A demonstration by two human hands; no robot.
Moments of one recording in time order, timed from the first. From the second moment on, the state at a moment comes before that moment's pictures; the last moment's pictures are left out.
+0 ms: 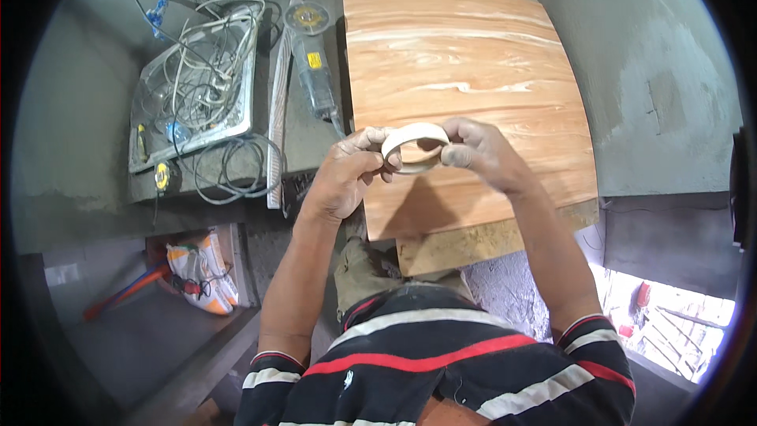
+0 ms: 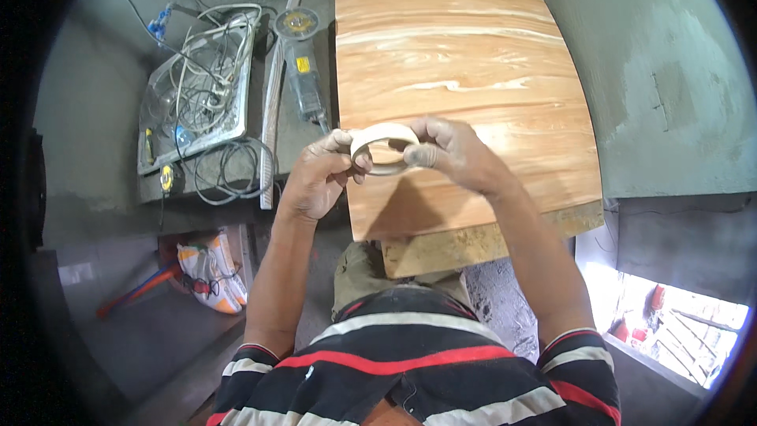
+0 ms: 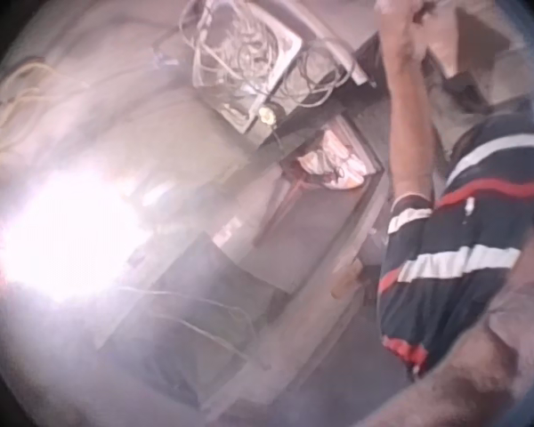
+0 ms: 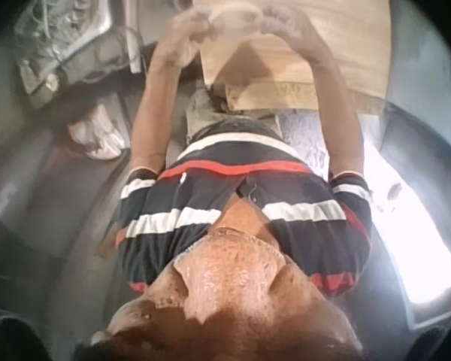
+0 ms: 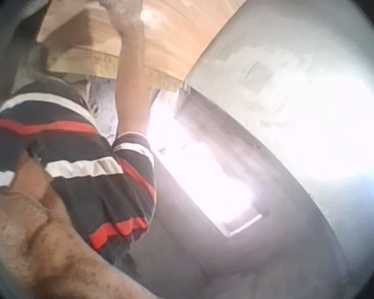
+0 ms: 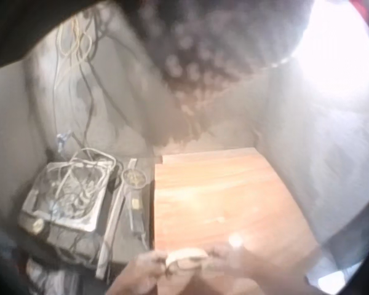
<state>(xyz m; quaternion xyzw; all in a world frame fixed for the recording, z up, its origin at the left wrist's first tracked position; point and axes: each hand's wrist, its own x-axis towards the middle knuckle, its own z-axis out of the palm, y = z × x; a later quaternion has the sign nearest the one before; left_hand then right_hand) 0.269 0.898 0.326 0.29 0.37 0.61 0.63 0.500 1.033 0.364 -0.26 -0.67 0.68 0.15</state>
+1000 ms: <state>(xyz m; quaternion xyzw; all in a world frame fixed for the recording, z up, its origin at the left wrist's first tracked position) 0.214 1.040 0.338 0.37 0.51 0.48 0.61 0.442 1.060 0.360 -0.42 -0.76 0.41 0.26</state>
